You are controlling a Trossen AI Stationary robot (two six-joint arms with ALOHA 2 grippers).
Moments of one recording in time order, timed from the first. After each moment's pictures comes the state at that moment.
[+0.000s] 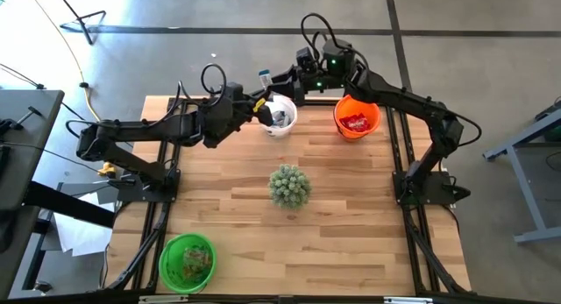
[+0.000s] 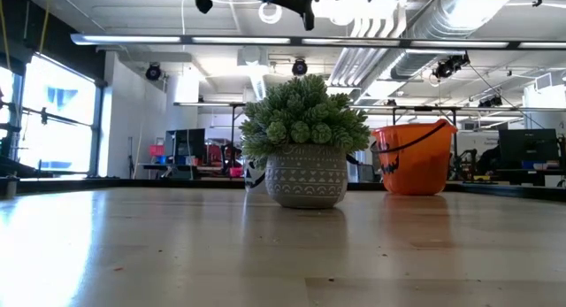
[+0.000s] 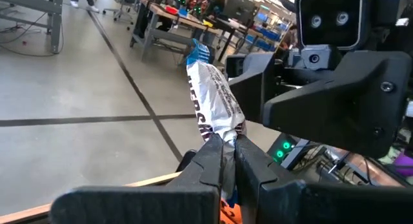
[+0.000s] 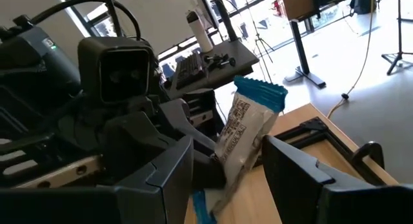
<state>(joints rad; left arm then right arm) 0.10 1.35 1.25 -0.04 -0.77 -0.52 -0.48 1.68 1.68 -0.11 -0.51 0.37</state>
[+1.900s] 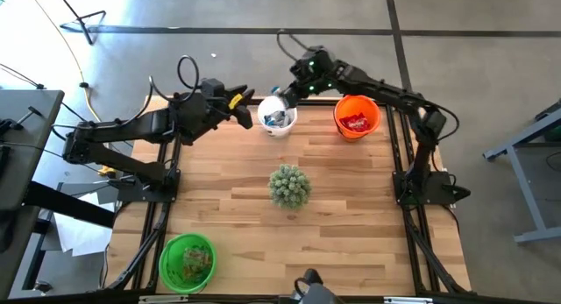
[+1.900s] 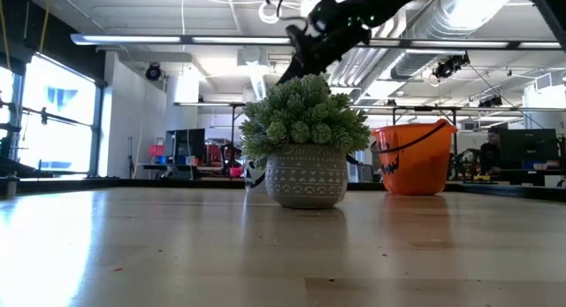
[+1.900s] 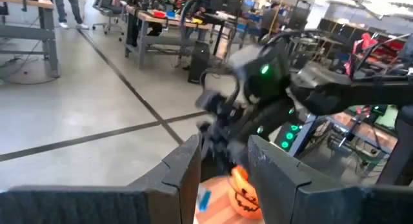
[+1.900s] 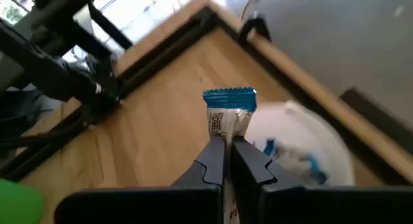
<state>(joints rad) 0.09 1.18 1.25 -0.20 -0.72 -0.35 -0.60 1.85 1.68 -0.45 -0.37 0.25</state>
